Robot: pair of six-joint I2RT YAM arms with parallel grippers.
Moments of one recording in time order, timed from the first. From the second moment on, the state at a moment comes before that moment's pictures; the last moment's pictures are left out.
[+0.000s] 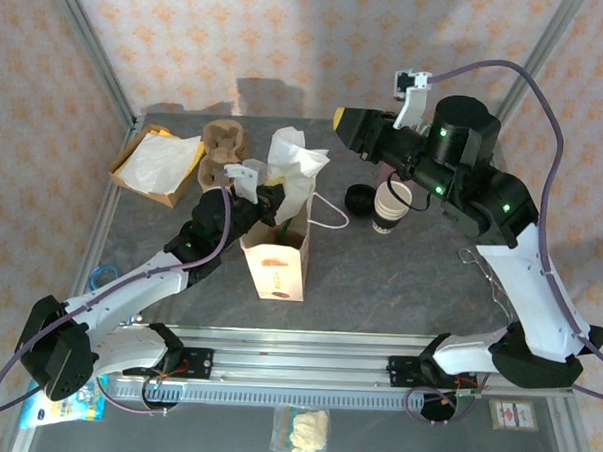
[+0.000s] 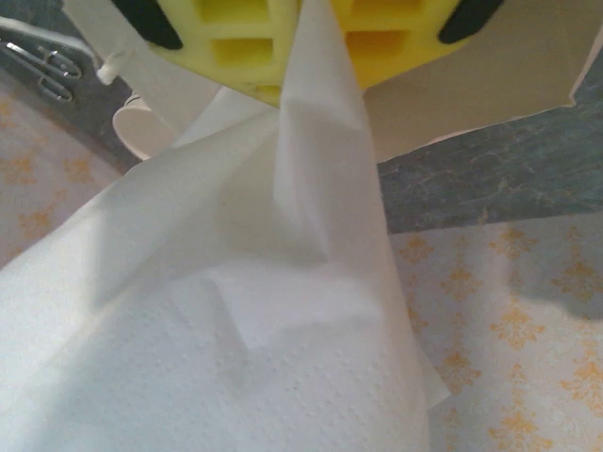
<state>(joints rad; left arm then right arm) -0.59 1.14 0.75 0.31 -0.05 -0.27 0.73 1.32 1.94 -0.72 -0.06 0.56</state>
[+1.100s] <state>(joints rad) -0.59 1.13 1.26 -0.18 -0.10 -0.16 0.73 1.27 1.86 -0.67 0.01 0.58</state>
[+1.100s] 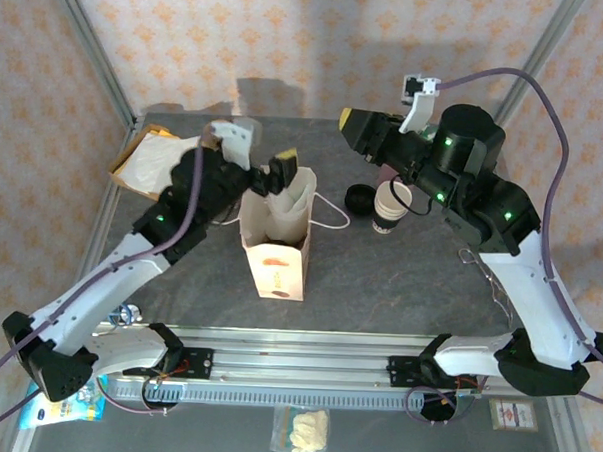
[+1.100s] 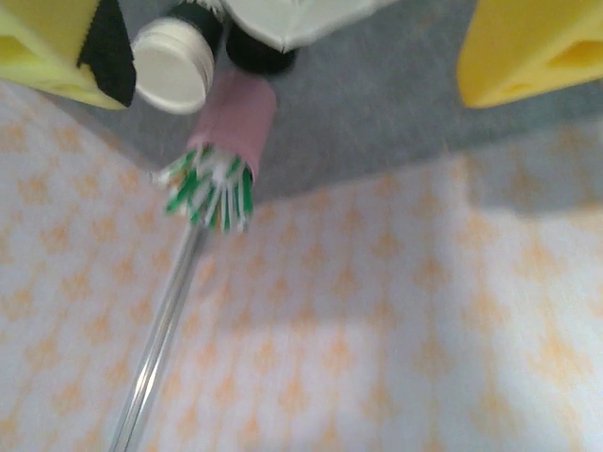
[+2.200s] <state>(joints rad) 0.12 0.83 0.21 0.18 -0.41 -0.37 0.10 0.79 0.27 0.12 0.40 0.51</state>
